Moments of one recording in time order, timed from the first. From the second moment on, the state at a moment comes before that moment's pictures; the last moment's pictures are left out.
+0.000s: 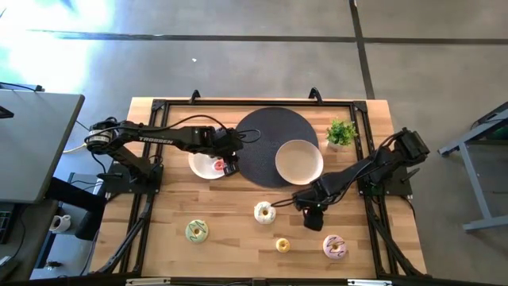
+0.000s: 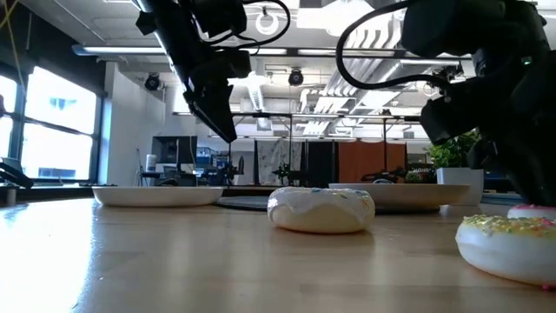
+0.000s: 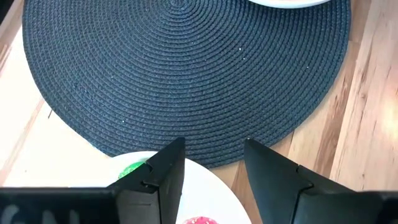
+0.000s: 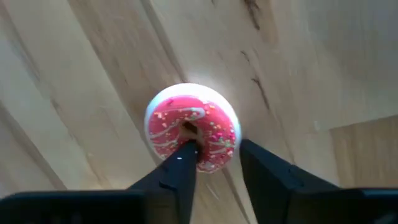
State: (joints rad) left arm 0.14 1.51 1.04 -0.51 -0.14 -0.14; right arm 0.34 1.65 0.84 -0.65 -0.21 0.74
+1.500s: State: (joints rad) left arm 0.14 1.12 1.53 -1.13 -0.27 -0.24; right arm -0.21 2.27 1.56 0.21 0.04 0.25
